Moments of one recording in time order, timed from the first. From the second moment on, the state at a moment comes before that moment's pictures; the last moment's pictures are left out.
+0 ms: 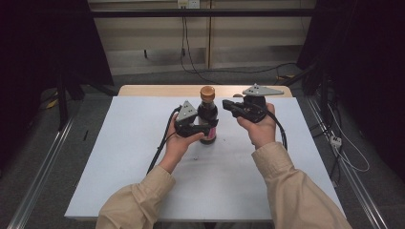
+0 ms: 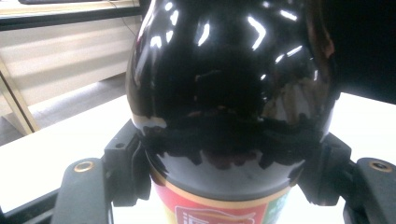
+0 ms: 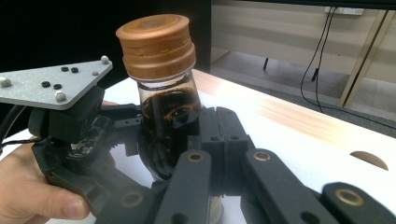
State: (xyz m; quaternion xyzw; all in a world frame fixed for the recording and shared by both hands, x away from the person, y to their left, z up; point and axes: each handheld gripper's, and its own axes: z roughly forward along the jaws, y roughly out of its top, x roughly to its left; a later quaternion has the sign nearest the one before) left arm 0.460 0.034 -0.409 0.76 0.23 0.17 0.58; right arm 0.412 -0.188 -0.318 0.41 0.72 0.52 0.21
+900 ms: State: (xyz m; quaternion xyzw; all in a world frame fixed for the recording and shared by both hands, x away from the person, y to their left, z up) left arm 0.460 0.034 -0.409 0.76 0.24 0.16 0.58; right arm 0.419 -0.187 -0.308 0.40 0.73 0.52 0.21
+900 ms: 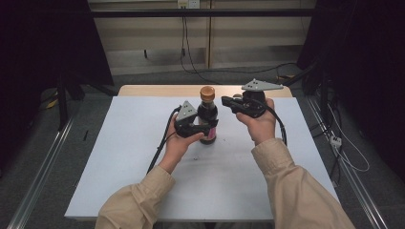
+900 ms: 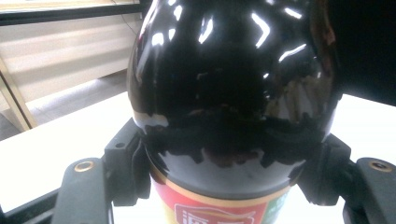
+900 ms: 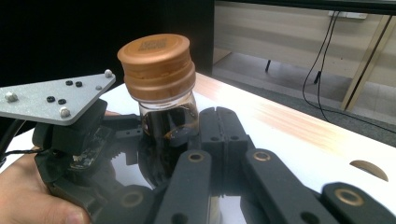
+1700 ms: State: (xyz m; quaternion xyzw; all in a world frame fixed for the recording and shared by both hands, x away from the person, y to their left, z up) left arm 0.461 0.034 -0.409 0.76 0.24 0.15 0.58; right arm 0.425 -0.172 -0.293 0.37 0.74 0.52 0.21
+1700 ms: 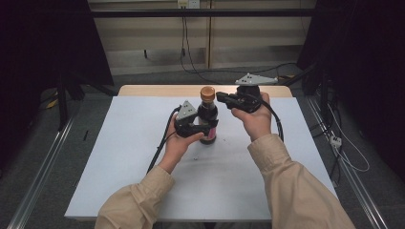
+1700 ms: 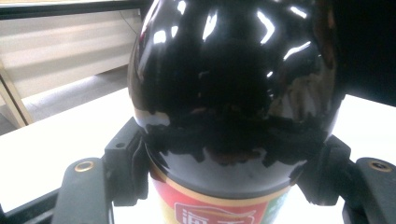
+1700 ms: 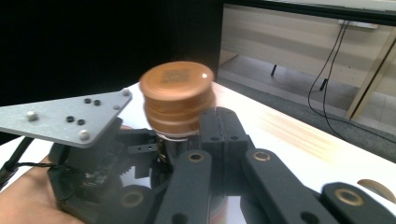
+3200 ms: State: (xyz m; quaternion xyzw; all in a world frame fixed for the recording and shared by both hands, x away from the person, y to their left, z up) left arm 0.463 0.032 -0.404 0.78 0.25 0.14 0.56; right arm 0.422 -0.174 -0.288 0.35 0.75 0.52 0.22
